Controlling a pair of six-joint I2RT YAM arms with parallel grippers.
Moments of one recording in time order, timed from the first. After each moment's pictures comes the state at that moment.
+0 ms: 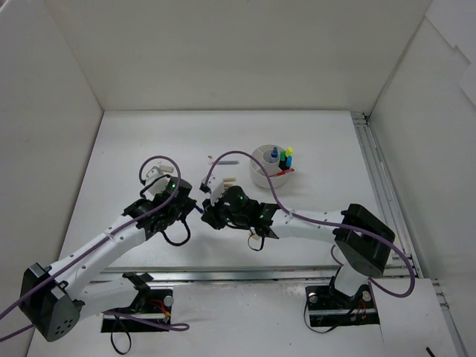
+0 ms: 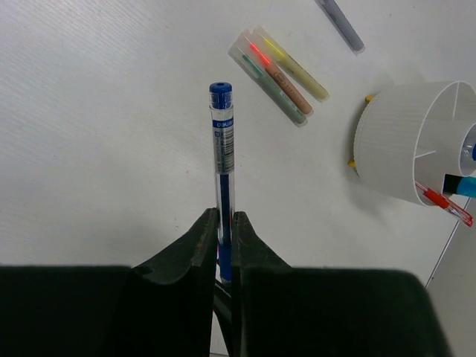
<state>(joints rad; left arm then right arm) -0.66 1.09 0.85 -0.62 -0.41 -1.30 1.02 1.63 0.92 0.24 -0.08 0.19</state>
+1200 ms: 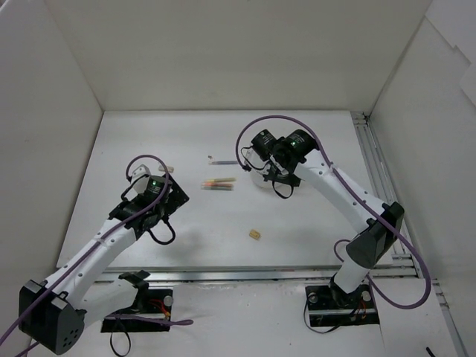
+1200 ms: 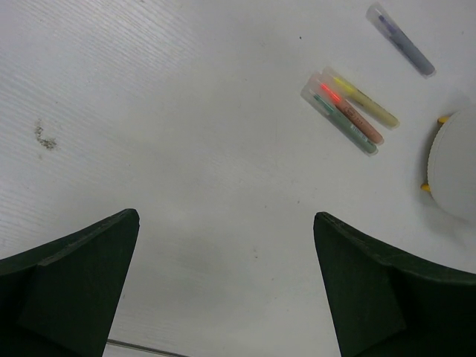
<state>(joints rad) -0.46 1.01 0.80 -0.65 -0.36 -1.01 0.73 1.67 1.73 -1.37 0.41 -0.56</state>
